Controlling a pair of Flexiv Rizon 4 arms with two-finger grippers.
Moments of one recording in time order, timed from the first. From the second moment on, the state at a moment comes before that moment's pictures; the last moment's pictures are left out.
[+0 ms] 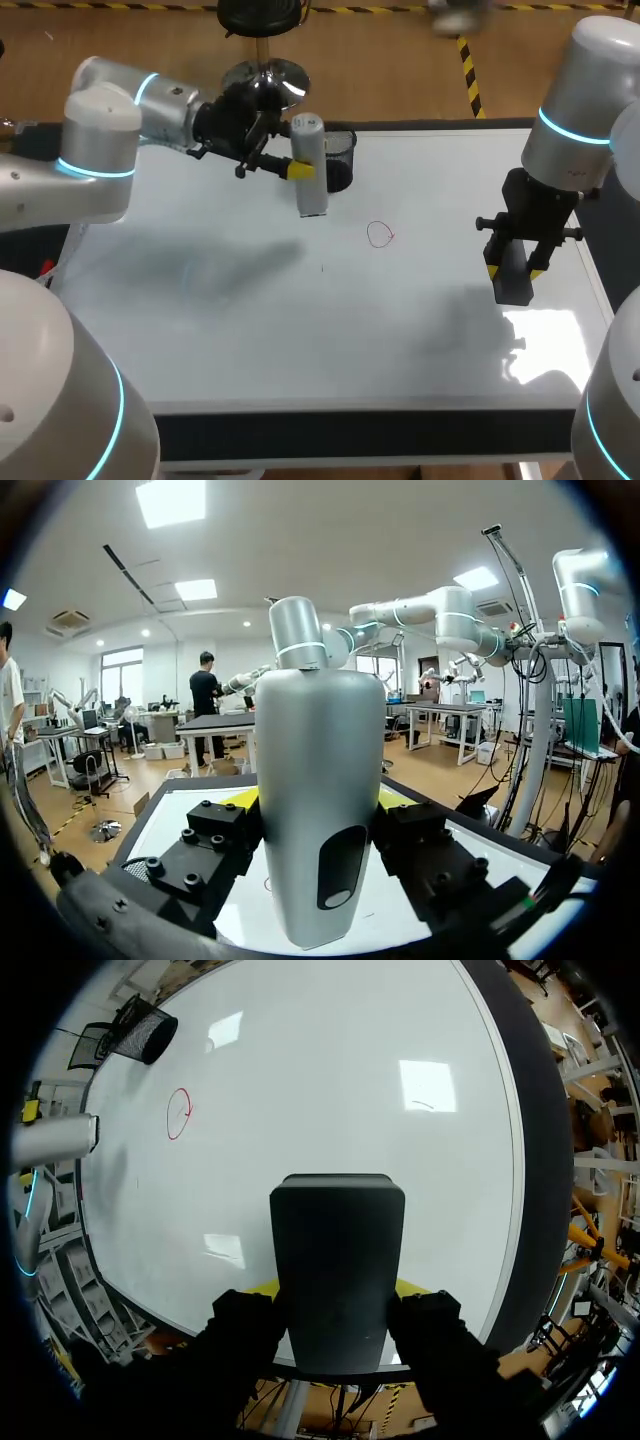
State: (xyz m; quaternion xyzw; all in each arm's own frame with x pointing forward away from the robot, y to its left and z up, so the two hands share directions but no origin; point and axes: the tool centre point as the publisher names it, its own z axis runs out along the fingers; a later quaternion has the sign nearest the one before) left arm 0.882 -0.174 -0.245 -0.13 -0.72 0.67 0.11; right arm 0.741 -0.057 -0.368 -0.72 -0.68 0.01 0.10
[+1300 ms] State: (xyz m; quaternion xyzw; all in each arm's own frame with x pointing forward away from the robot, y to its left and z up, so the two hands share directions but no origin) left arm 0.879 -0.064 -0.247 -0.09 -0.73 0.67 0.06; right arm 0.741 -0.057 -0.368 -0.72 -0.68 0.01 0.10
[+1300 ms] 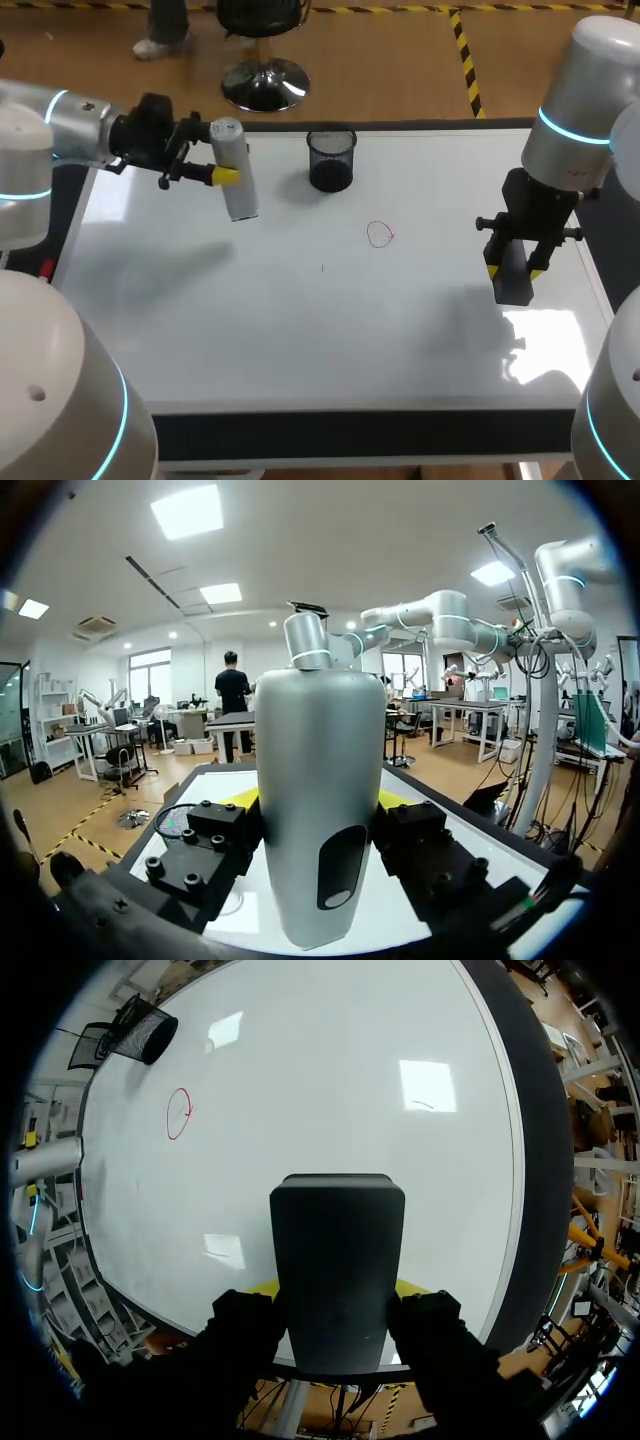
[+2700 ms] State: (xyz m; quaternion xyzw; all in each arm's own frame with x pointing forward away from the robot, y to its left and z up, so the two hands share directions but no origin) left arm 0.878 -0.051 -0.242 -0.09 -0.73 0.68 0.06; right arm 0.752 -0.042 -0.361 -0.72 -0.69 0.00 0.09
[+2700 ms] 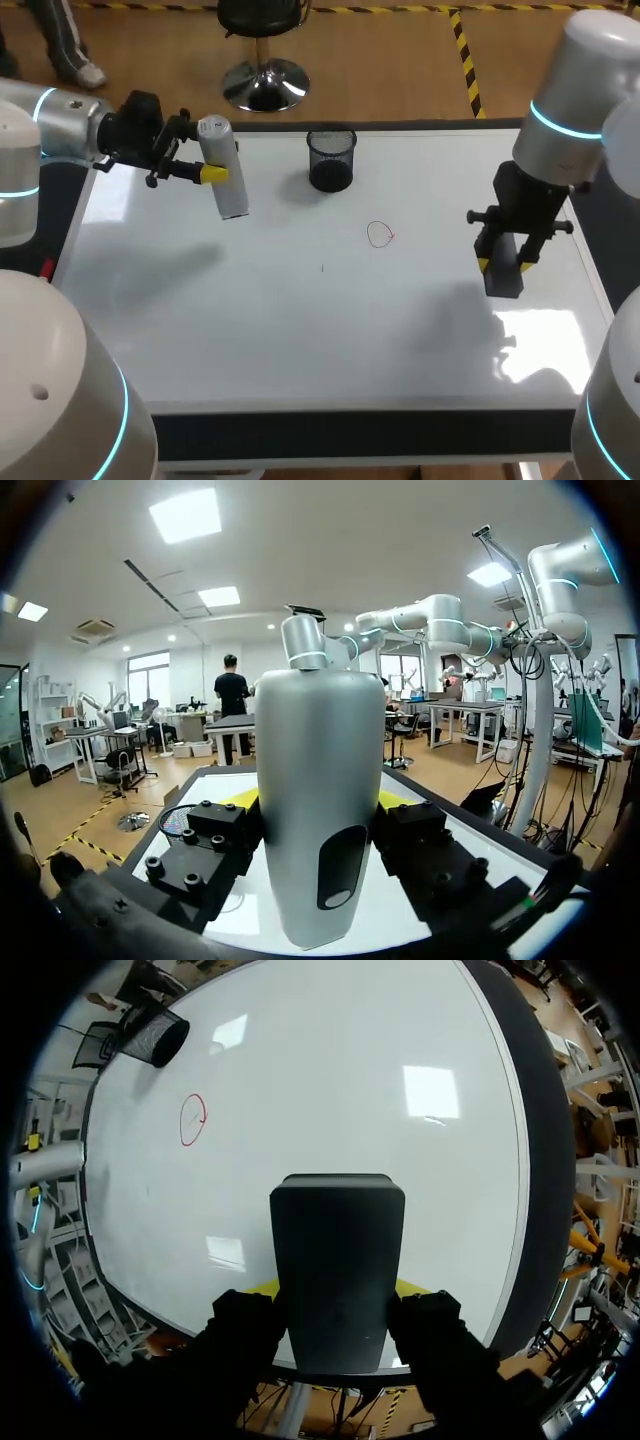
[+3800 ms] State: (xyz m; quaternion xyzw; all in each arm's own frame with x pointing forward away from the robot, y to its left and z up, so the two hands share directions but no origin) left arm 0.878 -0.051 -0.242 -0.09 -0.73 0.68 0.06; right arm 0.786 0.055 -0.358 -0.69 -0.71 -0.01 0.09
